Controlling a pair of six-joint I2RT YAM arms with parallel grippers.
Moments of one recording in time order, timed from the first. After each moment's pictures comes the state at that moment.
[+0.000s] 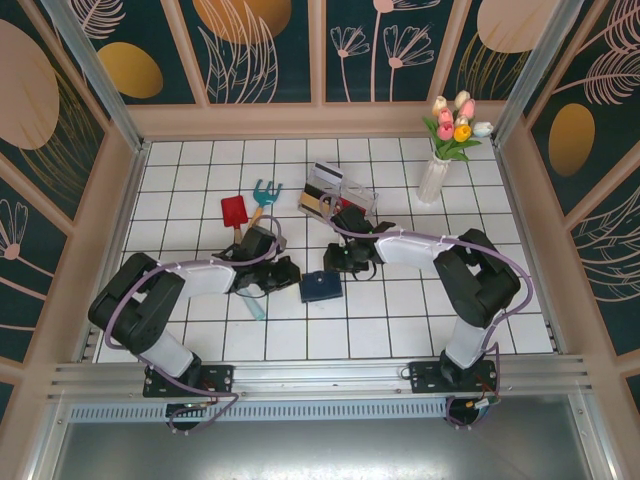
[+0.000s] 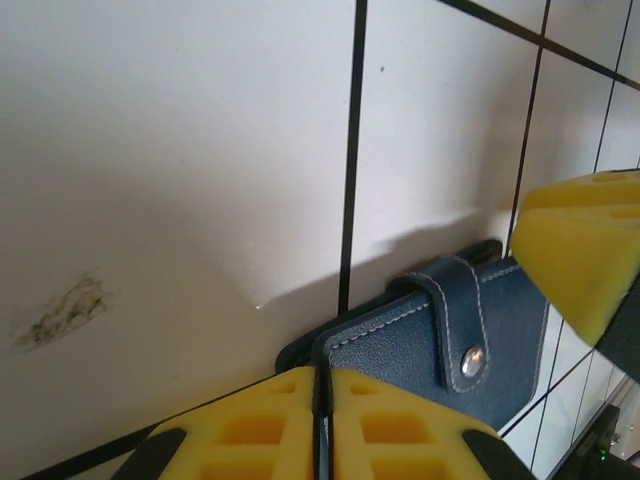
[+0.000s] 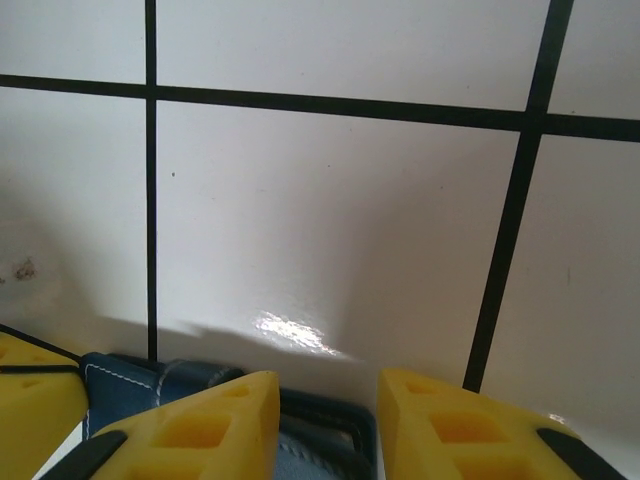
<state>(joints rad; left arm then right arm) -0.58 1.60 0.63 0.03 0.45 -0.86 0.72 1.76 1.01 -0.38 -0.19 0.62</state>
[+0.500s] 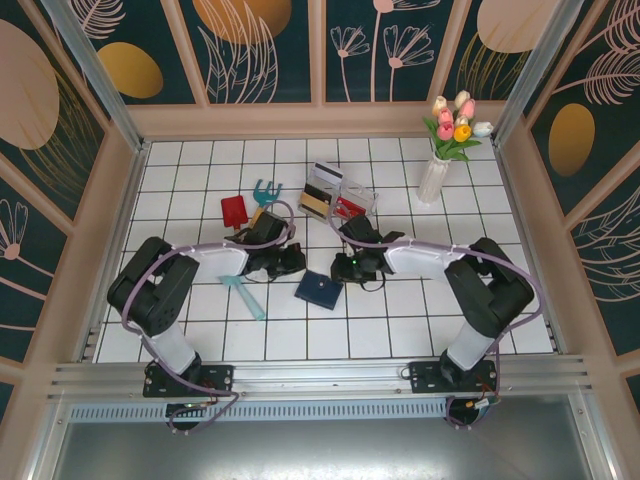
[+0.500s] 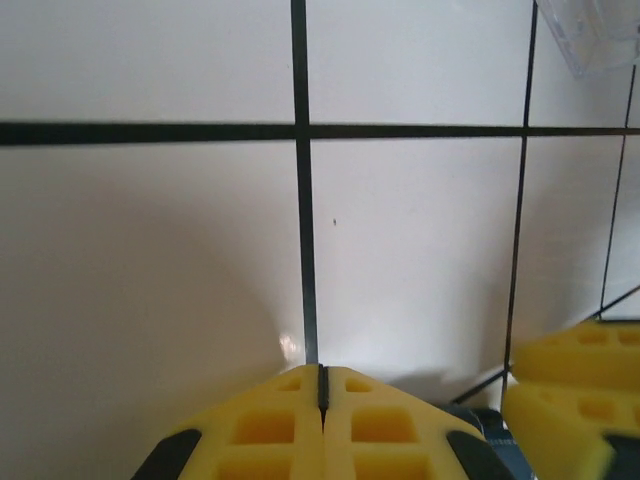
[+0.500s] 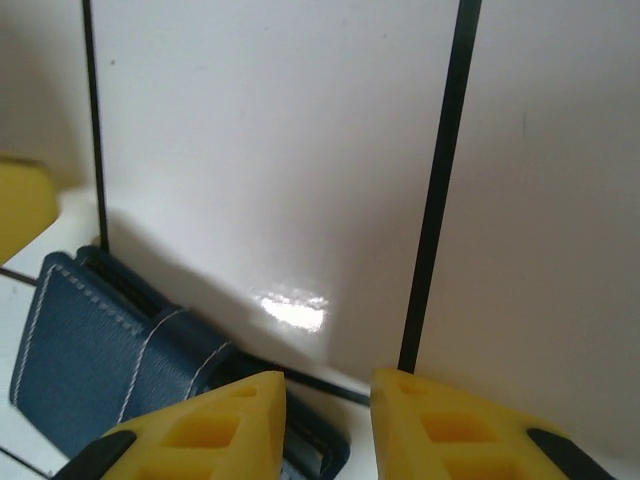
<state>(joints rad) -0.58 1.74 0.82 -0.07 0.38 -0.76 0.73 1.66 0.89 -0.37 -0.22 0.64</state>
